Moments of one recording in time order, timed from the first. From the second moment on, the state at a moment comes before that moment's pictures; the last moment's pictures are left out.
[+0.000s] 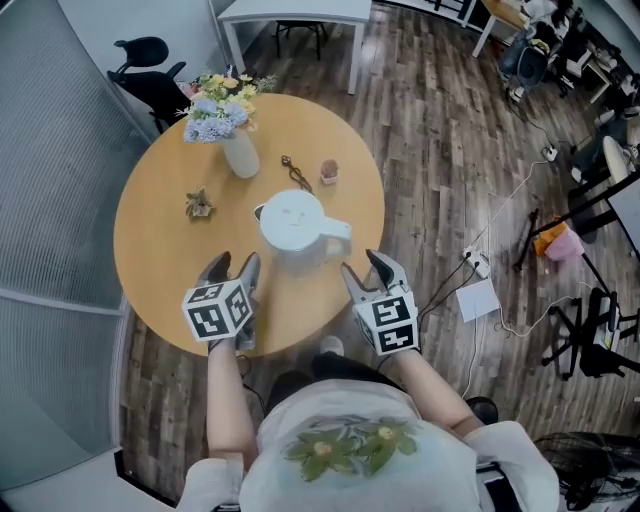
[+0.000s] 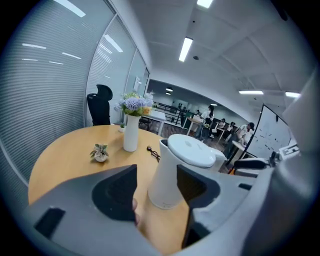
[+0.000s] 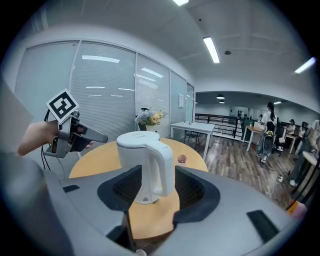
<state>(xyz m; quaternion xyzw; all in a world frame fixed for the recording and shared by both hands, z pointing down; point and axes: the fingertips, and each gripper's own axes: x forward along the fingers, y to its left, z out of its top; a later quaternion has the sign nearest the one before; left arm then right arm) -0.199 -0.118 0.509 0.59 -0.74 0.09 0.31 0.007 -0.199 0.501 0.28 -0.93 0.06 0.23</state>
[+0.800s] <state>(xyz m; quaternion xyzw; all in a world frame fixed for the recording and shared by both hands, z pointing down) -0.239 -0.175 0.495 0.60 -0.71 0.02 0.36 -0.020 -0.226 0.541 0.28 -0.92 0.04 0.28</state>
